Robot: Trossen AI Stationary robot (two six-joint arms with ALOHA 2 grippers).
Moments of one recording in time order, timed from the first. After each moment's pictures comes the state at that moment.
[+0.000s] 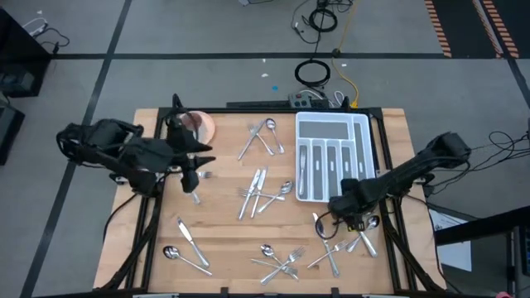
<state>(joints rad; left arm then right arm) -0.36 1.31 1.82 -1.27 -0.55 -0.44 0.43 1.39 0.66 -0.85 -0.03 0.44</state>
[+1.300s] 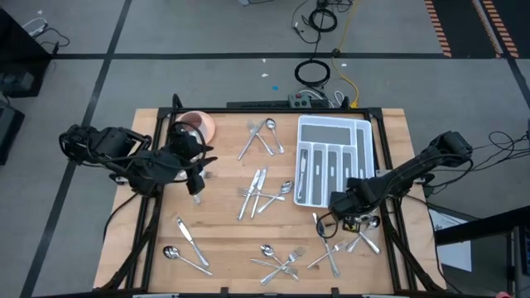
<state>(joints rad) -0.39 1.31 1.76 -1.27 -0.69 -0.46 0.43 1.35 0.75 -1.00 0.05 0.70</state>
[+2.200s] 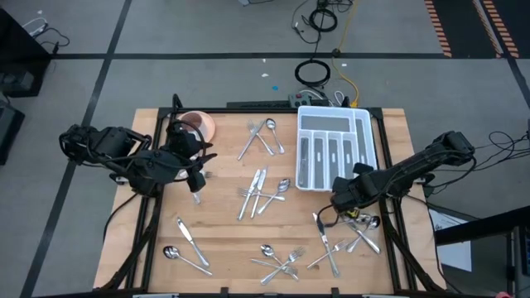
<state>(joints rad) -0.39 1.31 1.76 -1.27 -0.72 -0.46 0.37 1.32 0.86 -1.30 0.25 0.77</state>
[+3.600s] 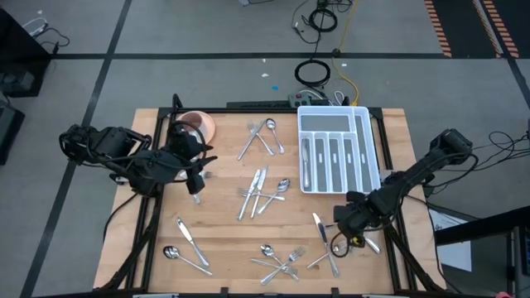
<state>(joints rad) -0.39 1.31 1.76 -1.27 -0.68 -0.43 0.63 1.31 0.72 -0.79 0.00 0.82</state>
